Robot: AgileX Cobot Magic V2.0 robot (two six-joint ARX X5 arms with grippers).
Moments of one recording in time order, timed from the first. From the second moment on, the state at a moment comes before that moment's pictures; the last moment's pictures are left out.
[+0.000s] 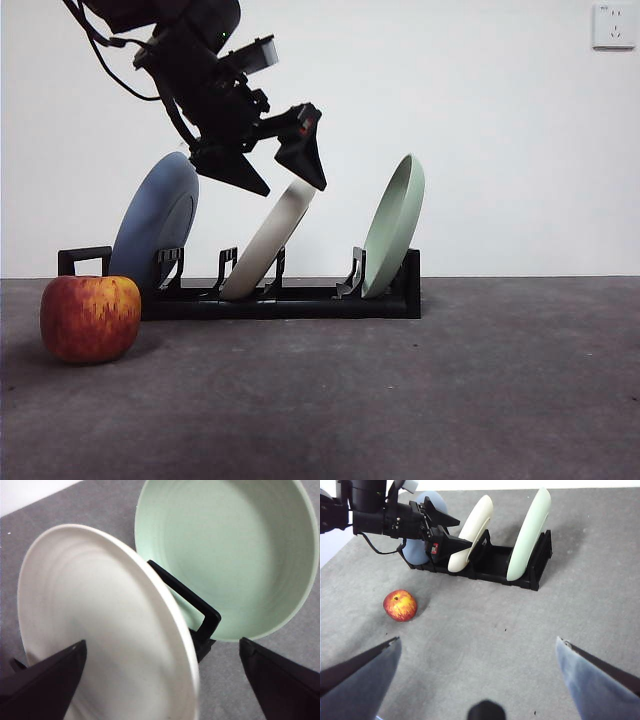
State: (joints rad) left arm -0.43 1.89 1.51 -0.23 0.21 0.16; right arm -0.01 0.78 1.16 -0.98 -0.58 -0.08
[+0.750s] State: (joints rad) left arm -0.43 1.91 1.51 -0.25 0.31 0.16; right arm -0.01 0.80 1.16 -0.98 -0.58 -0.08
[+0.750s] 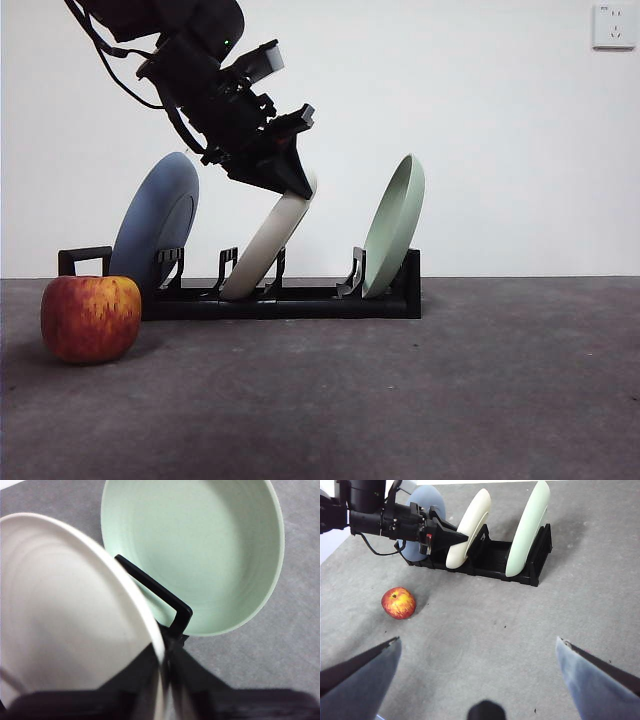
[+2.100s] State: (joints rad) left arm -0.59 1.38 1.51 -0.76 0.25 0.28; right arm -0.01 0.80 1.16 -0.97 -0.58 -0.08
